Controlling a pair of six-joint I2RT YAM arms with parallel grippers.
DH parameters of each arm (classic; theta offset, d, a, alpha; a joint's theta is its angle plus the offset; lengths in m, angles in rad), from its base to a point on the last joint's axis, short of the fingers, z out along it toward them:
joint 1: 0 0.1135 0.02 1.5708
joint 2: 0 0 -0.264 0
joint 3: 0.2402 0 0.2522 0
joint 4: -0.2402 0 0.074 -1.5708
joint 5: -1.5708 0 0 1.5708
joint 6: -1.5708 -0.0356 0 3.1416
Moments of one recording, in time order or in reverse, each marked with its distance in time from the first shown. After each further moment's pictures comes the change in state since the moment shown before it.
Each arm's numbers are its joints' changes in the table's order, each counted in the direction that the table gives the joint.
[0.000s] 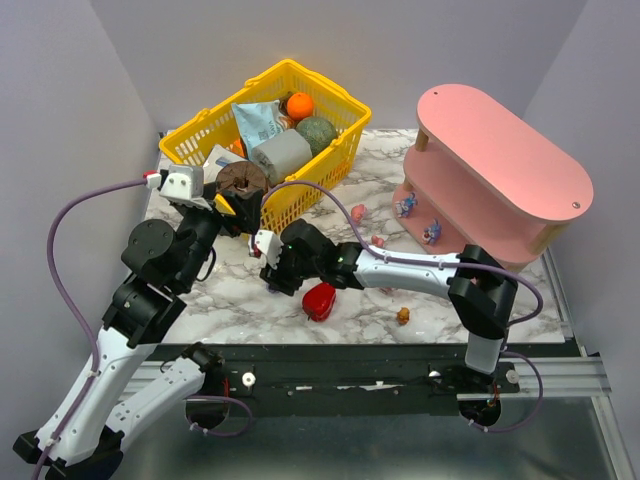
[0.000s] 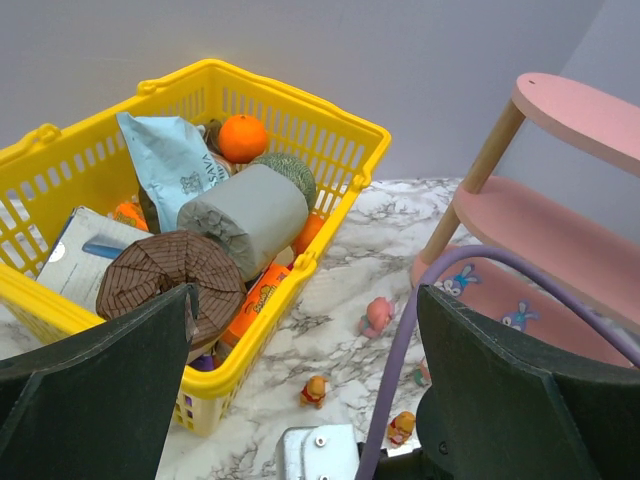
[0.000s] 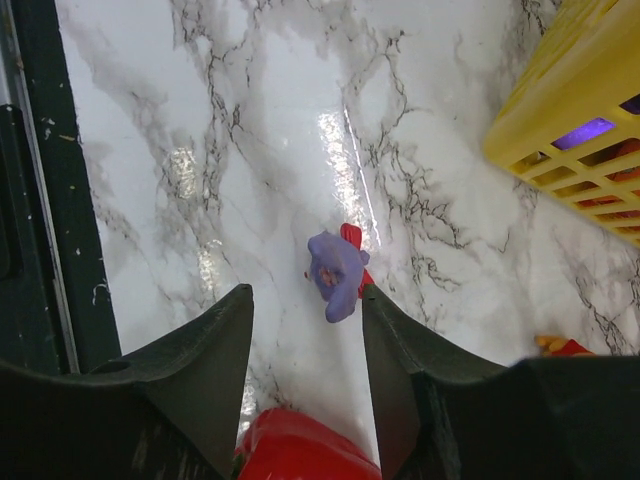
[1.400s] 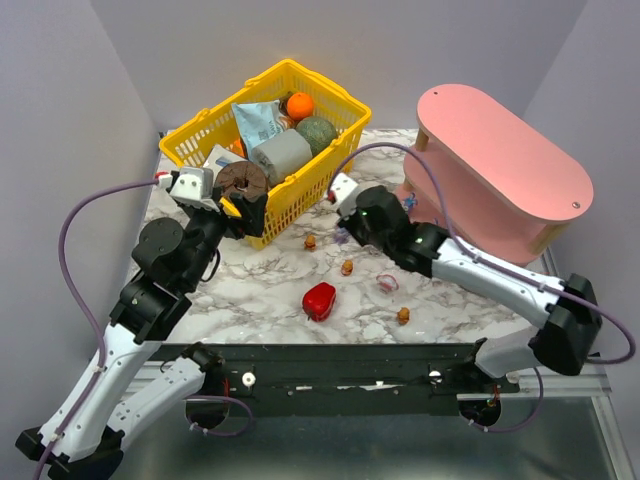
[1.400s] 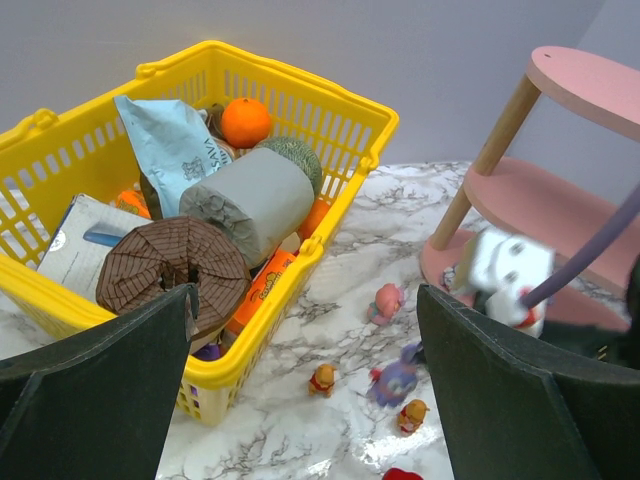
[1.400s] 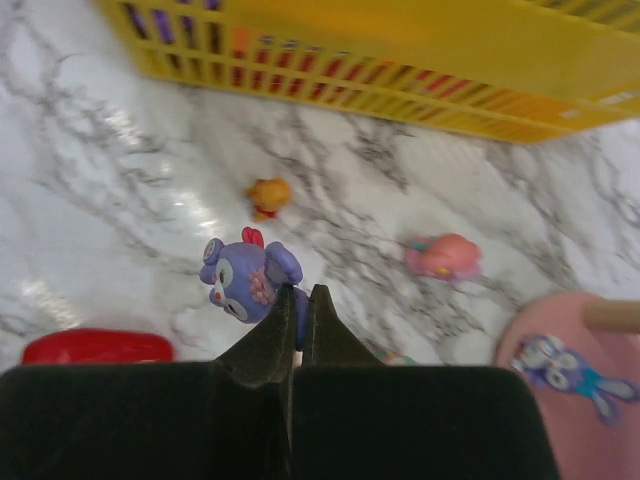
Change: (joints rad) left arm 0.000 -0.007 -0.039 0.006 -0.005 -0.013; right arm -0.167 0.362 -0.126 -0.158 -0.459 0.023
